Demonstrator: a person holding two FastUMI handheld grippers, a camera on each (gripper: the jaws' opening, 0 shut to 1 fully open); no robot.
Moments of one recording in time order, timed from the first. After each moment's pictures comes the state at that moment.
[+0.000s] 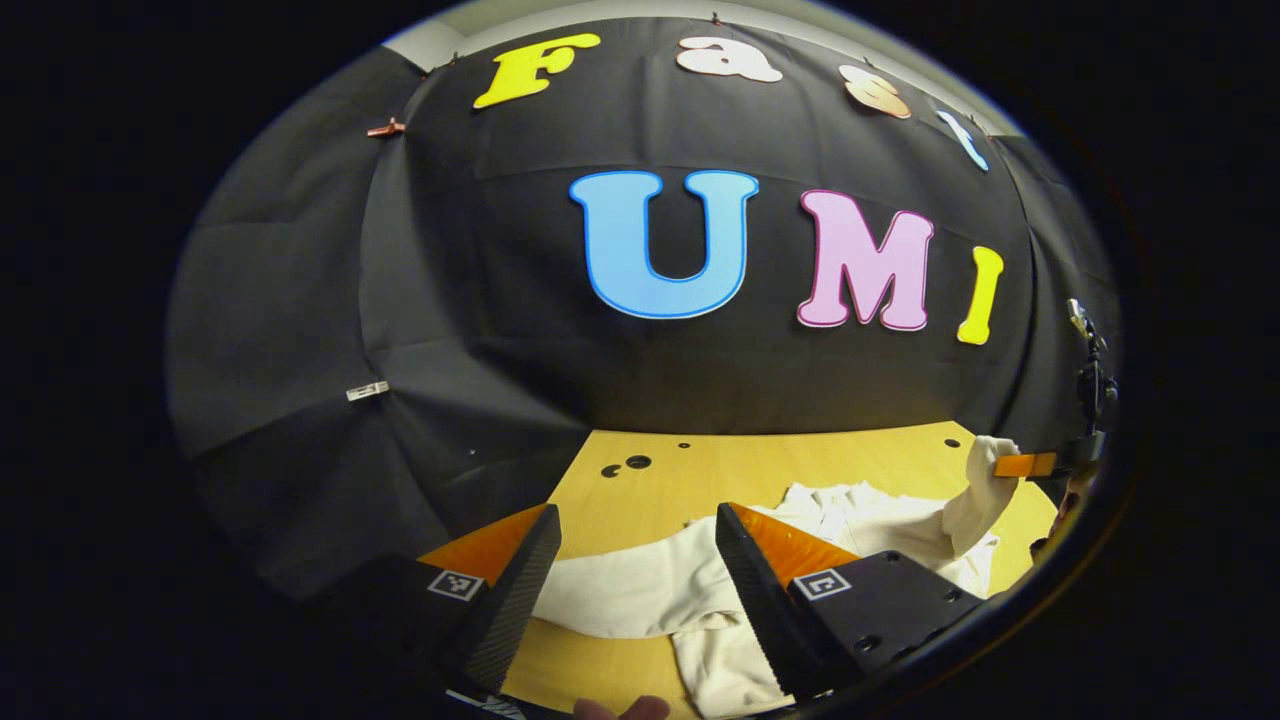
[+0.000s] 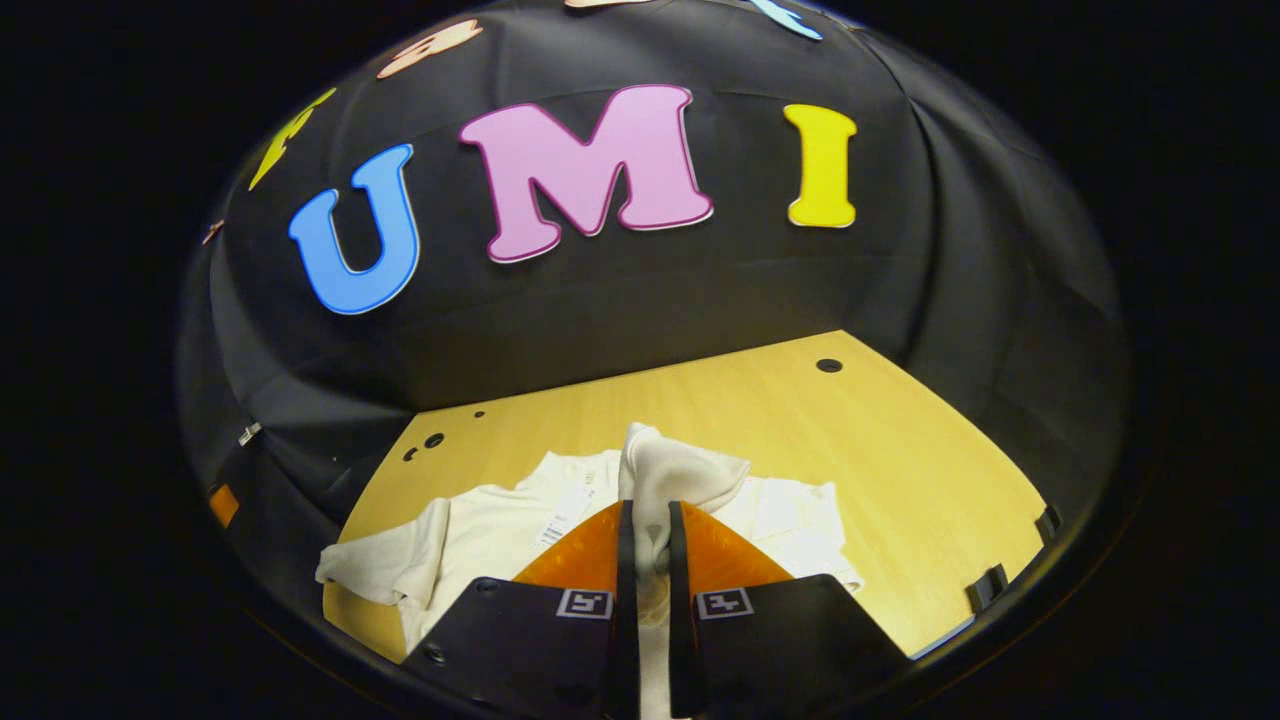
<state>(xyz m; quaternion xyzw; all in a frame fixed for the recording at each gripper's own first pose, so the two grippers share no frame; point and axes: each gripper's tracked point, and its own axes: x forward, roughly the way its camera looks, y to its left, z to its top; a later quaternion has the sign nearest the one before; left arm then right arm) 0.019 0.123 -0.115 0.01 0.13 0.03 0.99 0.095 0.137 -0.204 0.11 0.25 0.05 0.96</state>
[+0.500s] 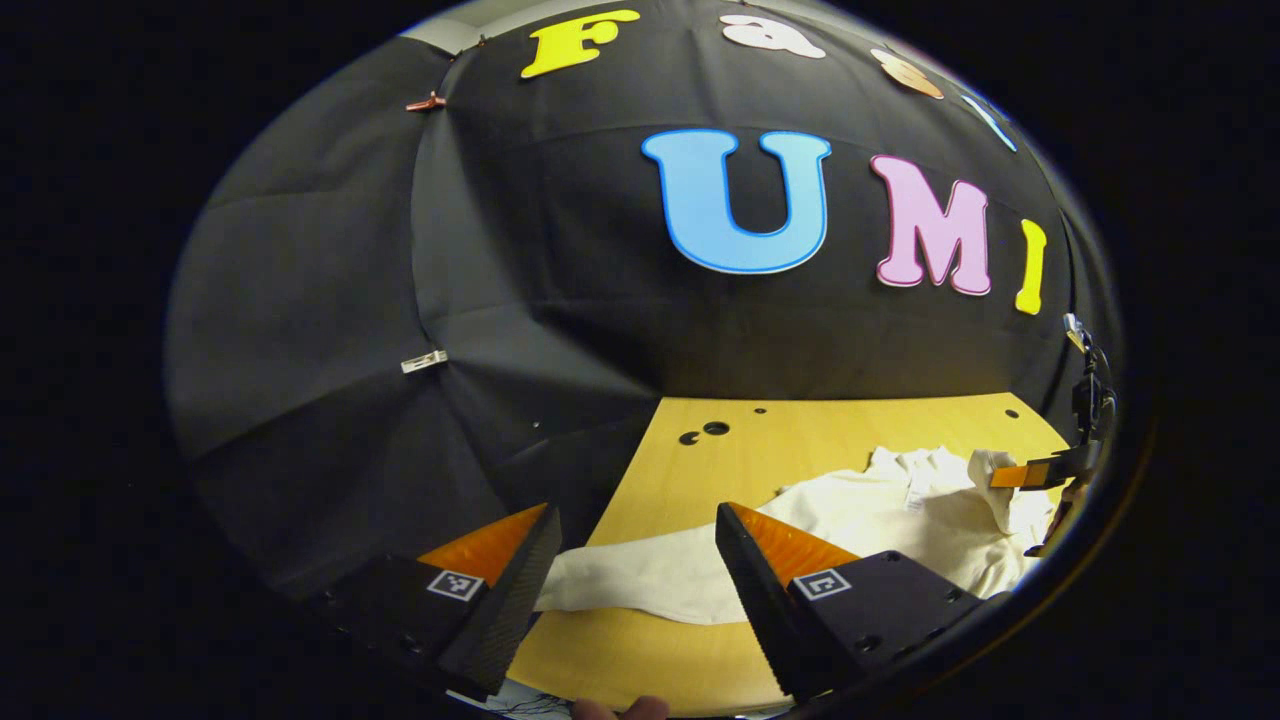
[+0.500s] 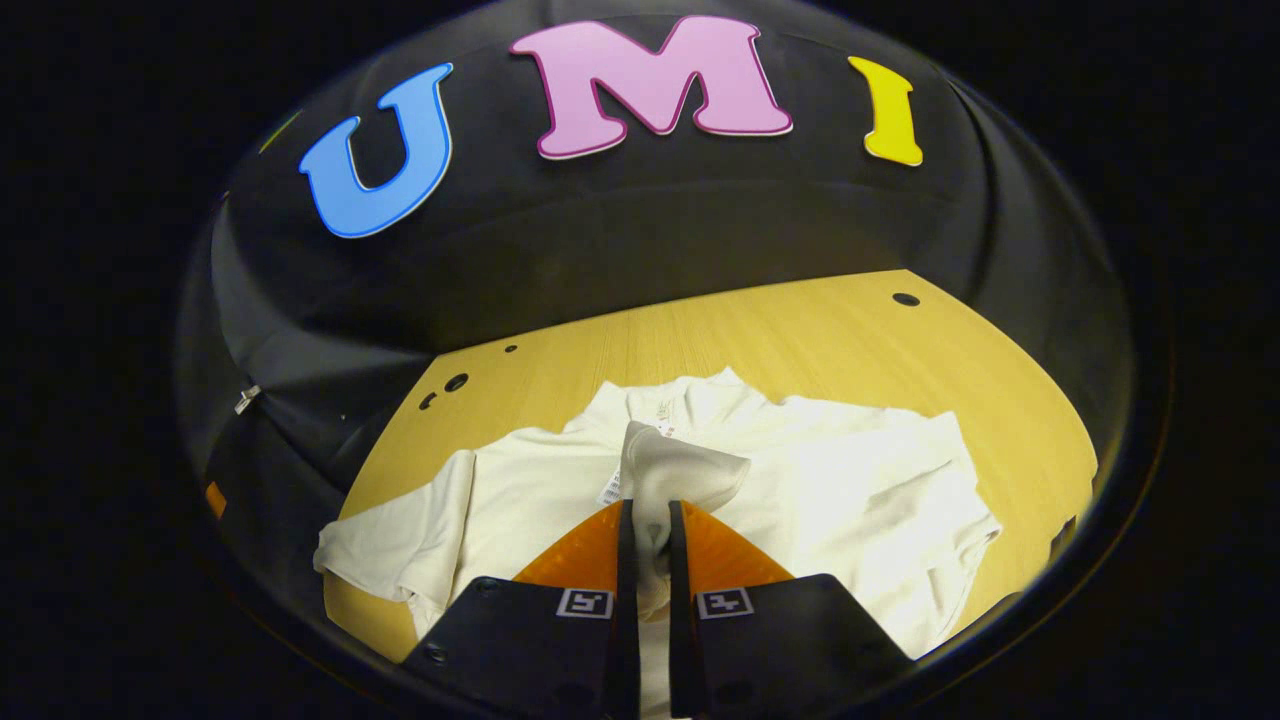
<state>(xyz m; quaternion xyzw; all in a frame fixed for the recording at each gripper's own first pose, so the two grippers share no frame) 0.026 0.223 -0.168 0.03 0.18 0.10 0.98 0.112 0.238 -0.303 0.11 0.32 0.08 0.94</state>
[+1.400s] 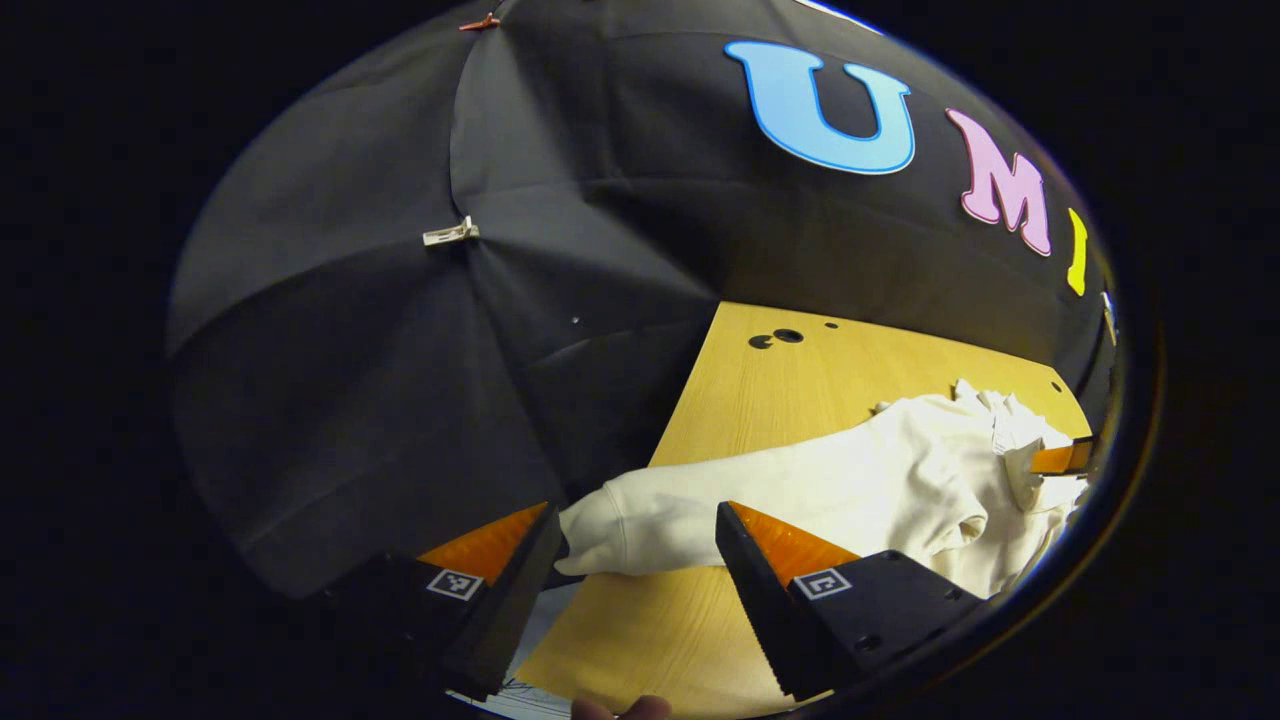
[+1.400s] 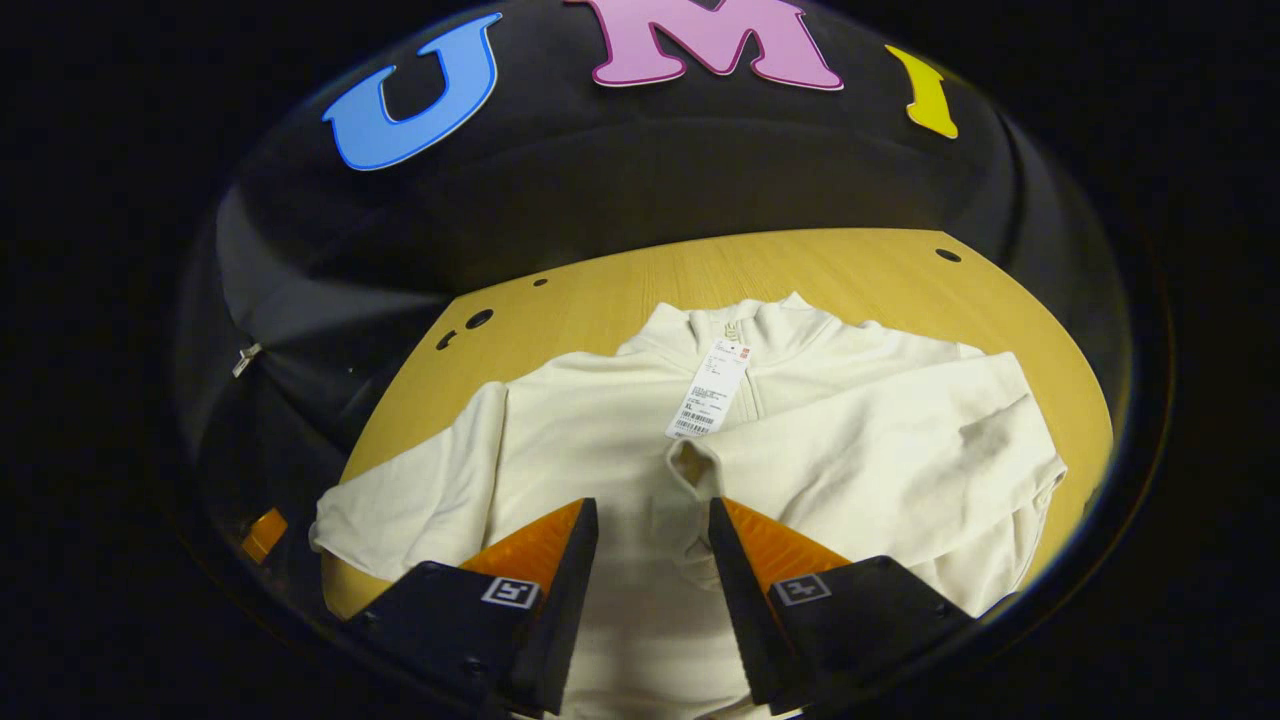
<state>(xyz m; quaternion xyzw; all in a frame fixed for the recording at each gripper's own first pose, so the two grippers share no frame) 0.043 0.306 -0.300 -0.02 0.27 0.14 0.95 0.076 0.307 -0.326 0.11 0.38 0.11 0.91</state>
